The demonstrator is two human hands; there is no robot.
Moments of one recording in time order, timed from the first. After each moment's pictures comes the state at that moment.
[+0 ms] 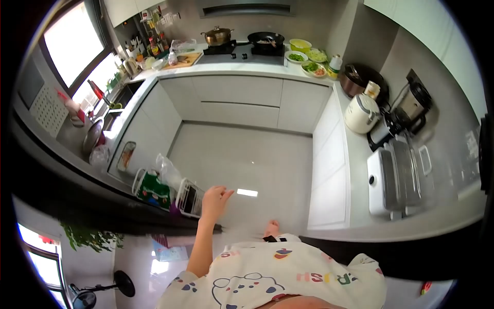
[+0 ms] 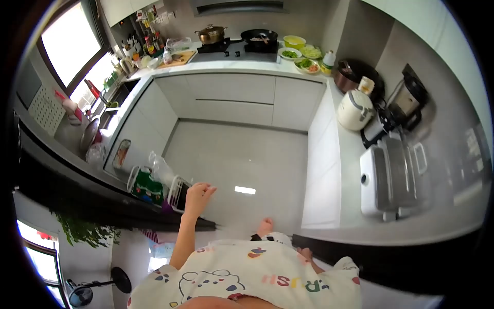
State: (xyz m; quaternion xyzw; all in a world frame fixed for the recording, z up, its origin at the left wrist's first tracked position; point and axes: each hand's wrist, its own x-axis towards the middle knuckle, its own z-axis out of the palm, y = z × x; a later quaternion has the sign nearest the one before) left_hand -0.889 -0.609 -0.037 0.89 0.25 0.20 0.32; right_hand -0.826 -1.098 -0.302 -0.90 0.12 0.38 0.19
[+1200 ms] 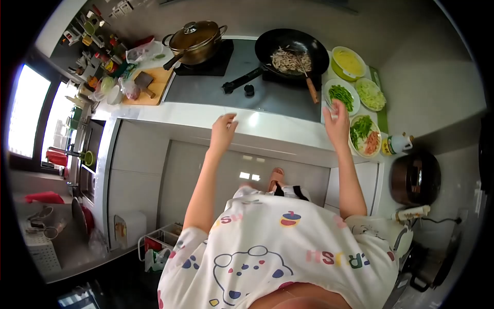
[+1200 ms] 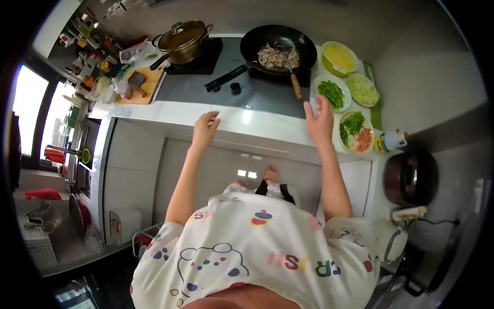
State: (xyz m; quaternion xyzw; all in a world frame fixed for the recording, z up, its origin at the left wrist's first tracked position) left_hand -0.134 -0.078 -0.085 0.84 0.23 0.25 0.43; right_hand 0.083 -0.382 -0.029 -0.85 -0.23 -0.11 0.46
